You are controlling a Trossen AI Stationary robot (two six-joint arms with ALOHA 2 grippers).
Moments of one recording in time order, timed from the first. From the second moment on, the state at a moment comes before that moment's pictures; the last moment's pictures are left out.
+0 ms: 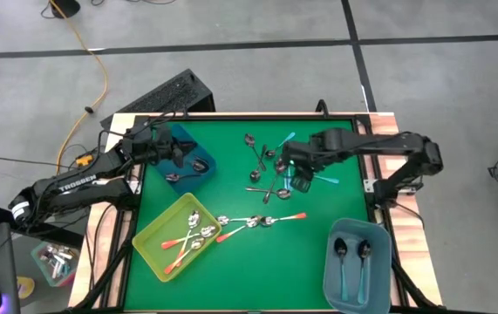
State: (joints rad) left arm 0.63 0.70 0.42 -0.02 0.20 -0.46; right arm -0.06 1.55 1.52 -1.35 0.26 0.38
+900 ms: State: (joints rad) left arm 0.63 0.70 0.42 -0.02 0.22 -0.49; right arm -0.37 1.48 0.79 -0.61 0.12 0.13
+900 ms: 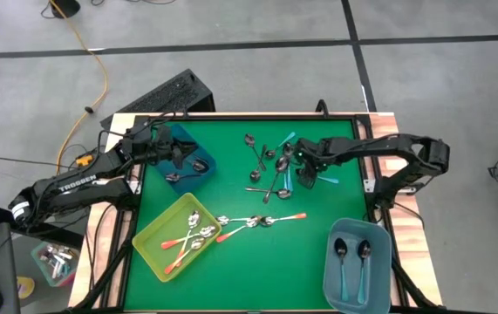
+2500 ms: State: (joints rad) left arm 0.63 0.71 0.42 -0.06 0.11 -0.54; right arm -0.37 1.39 0.94 -0.65 0.04 0.24
